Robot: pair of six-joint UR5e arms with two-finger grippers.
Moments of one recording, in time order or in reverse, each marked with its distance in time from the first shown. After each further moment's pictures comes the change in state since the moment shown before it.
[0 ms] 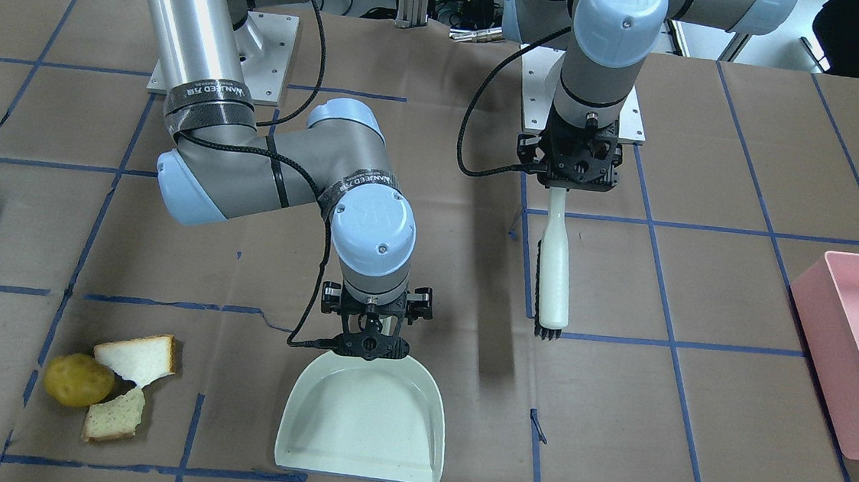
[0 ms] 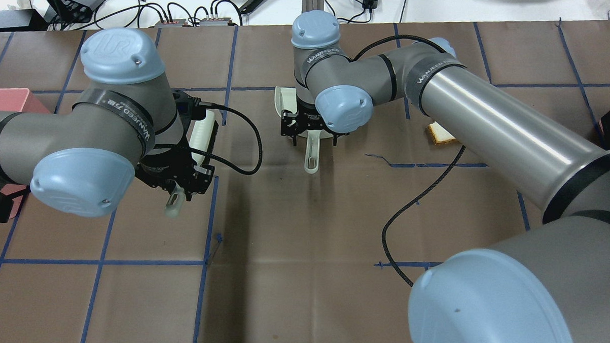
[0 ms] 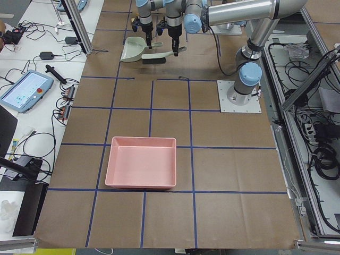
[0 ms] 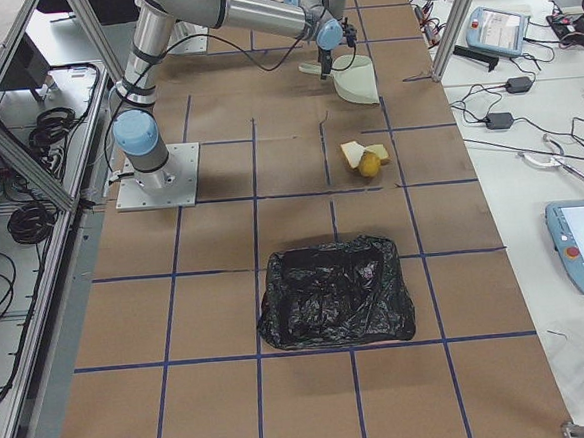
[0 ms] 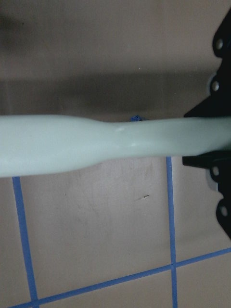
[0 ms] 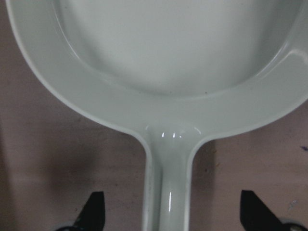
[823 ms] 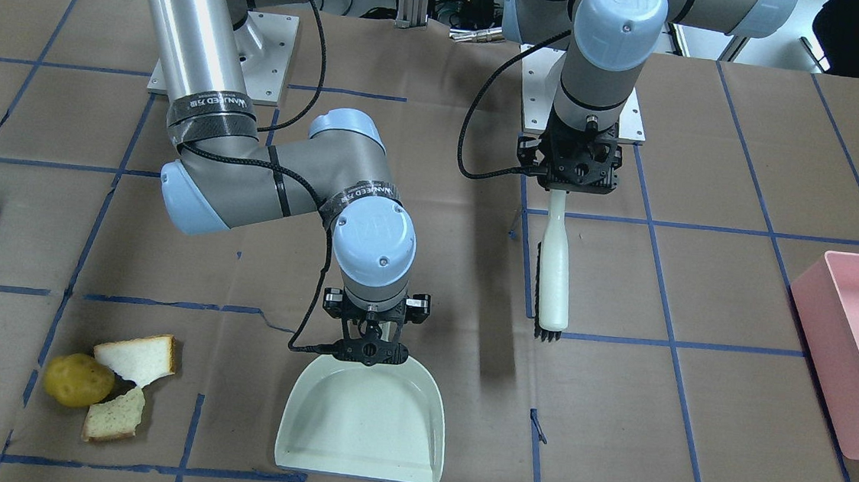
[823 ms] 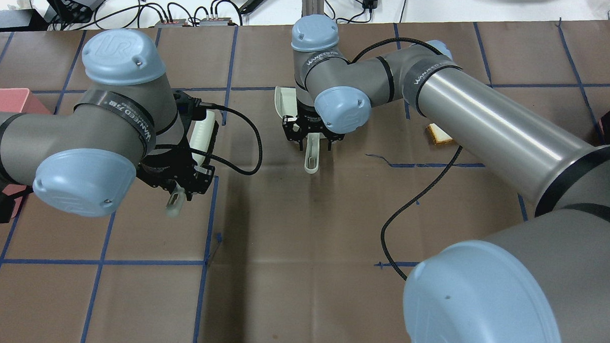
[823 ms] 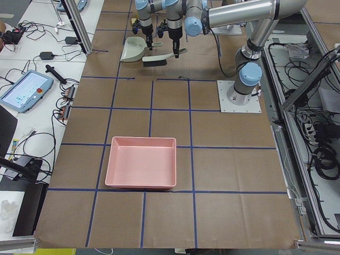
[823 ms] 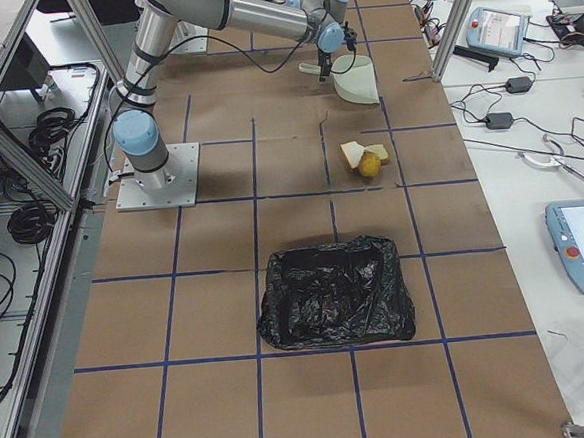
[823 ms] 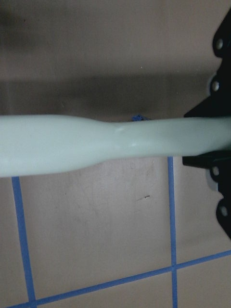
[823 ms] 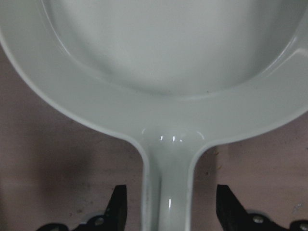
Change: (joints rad) left arm 0.000 -0.005 -0.003 0.007 0.002 0.006; right arm -0.002 0.020 -0.008 0.011 0.000 0.000
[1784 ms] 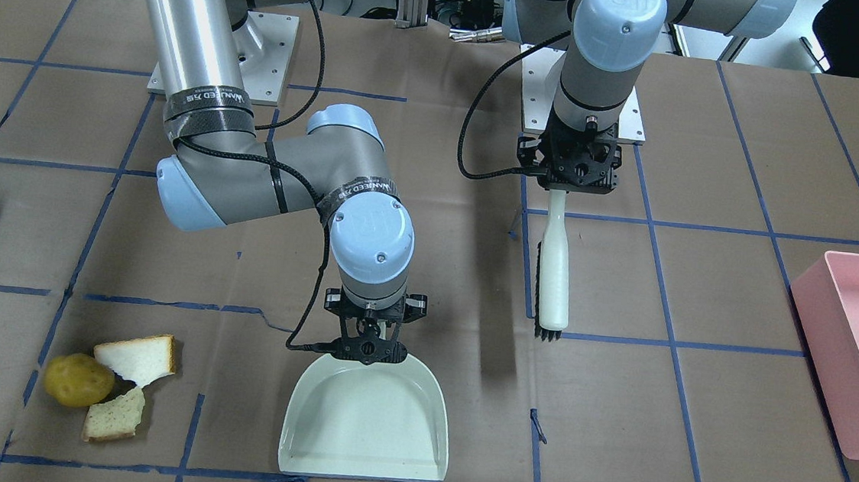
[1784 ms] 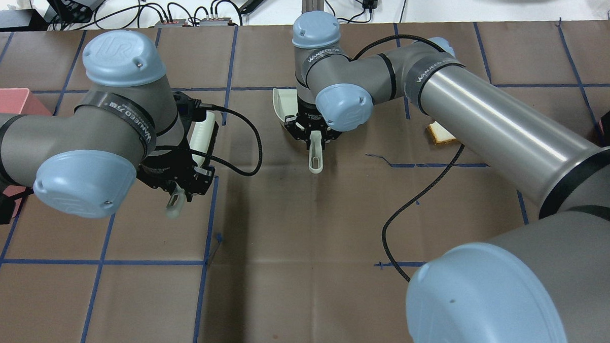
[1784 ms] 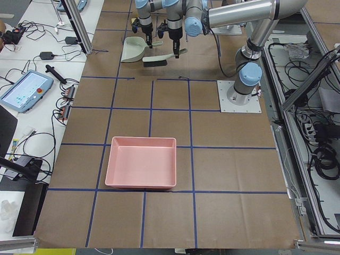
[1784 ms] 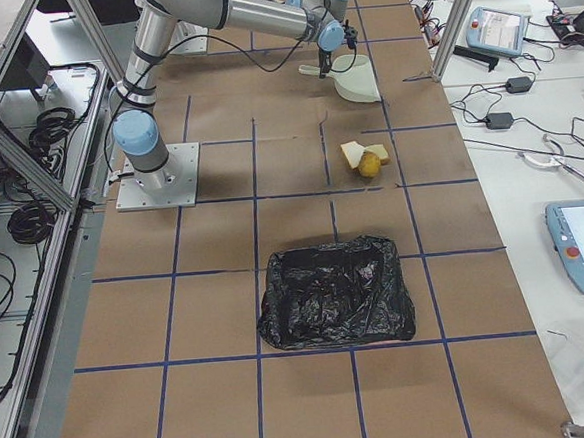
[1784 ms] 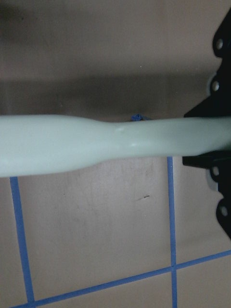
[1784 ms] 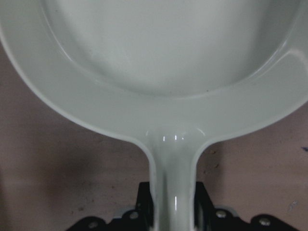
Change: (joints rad) left arm -0.001 0.002 -0.005 0.000 0.000 -0.004; right arm -0.003 -0.010 -0.003 0.006 0.001 0.000
